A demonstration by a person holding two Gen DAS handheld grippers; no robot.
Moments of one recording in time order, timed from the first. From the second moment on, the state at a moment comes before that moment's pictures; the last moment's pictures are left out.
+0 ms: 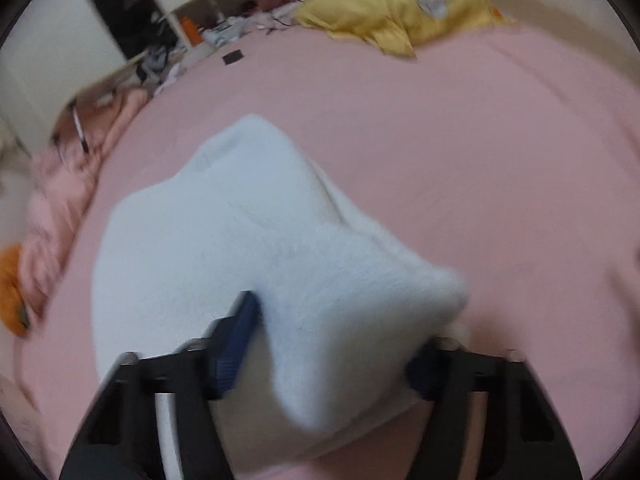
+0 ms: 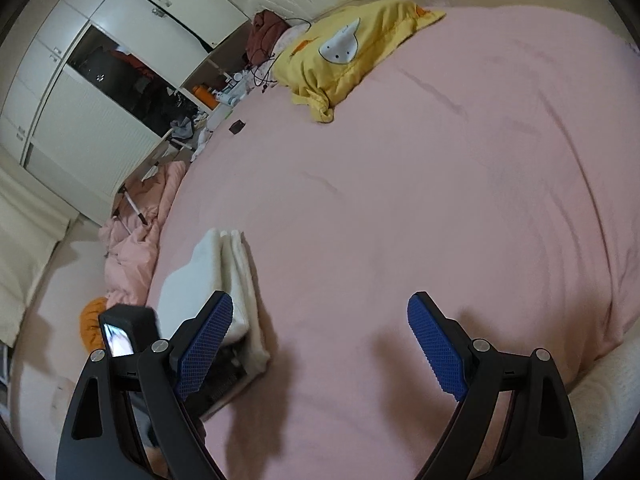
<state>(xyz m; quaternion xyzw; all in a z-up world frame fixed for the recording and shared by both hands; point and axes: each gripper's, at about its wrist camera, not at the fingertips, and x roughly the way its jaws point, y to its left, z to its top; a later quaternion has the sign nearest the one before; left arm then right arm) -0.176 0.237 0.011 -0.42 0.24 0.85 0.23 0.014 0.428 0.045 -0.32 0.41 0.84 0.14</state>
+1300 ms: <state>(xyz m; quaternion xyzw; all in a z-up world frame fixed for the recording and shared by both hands) -0.221 -0.123 -0.009 -0.44 -0.10 0.89 -0.02 -0.177 0.212 0.025 -0.45 0.08 0.89 0.01</state>
